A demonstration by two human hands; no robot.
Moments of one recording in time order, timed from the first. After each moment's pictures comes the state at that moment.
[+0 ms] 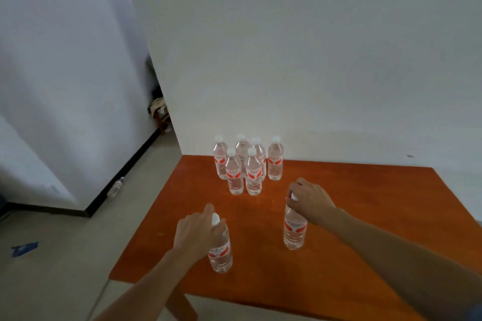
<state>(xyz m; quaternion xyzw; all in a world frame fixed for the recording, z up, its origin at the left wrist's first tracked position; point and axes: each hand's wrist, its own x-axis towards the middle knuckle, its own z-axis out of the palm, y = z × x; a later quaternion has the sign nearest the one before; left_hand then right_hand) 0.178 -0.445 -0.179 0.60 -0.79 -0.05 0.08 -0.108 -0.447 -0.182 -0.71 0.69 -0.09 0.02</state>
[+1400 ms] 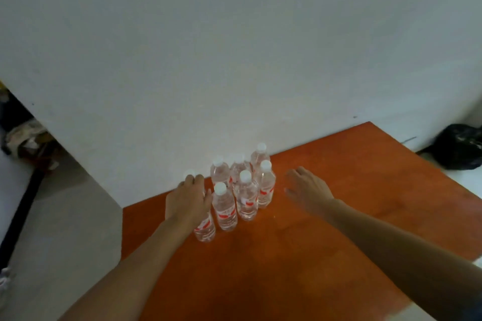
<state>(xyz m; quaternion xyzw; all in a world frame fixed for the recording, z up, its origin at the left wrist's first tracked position) 0.164 -0.770 -0.183 0.40 -0.91 0.01 0.08 -0.074 -0.601 -0.211 -0.50 0.86 -0.10 0.06</state>
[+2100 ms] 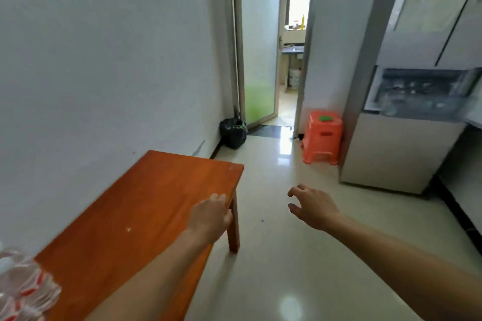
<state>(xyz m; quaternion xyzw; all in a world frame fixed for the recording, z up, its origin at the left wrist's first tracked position) -0.034 -0.306 -0.148 -0.14 -0.99 -0.08 0.04 -0.031 -0.038 -0.157 -0.07 0.99 -0.07 -0.02</state>
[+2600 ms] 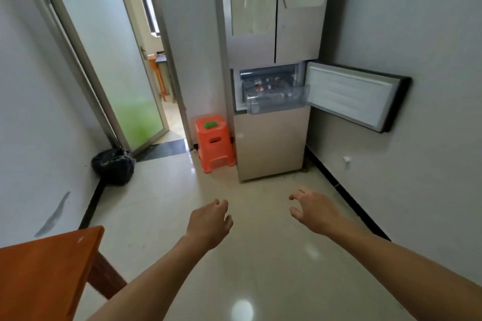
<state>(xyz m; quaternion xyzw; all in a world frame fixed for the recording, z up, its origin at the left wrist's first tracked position) -0.112 0.091 -0.173 -0.39 -0.92 -0.06 0.01 0.023 0.323 -0.175 0.20 0.98 -0.08 -0.03</state>
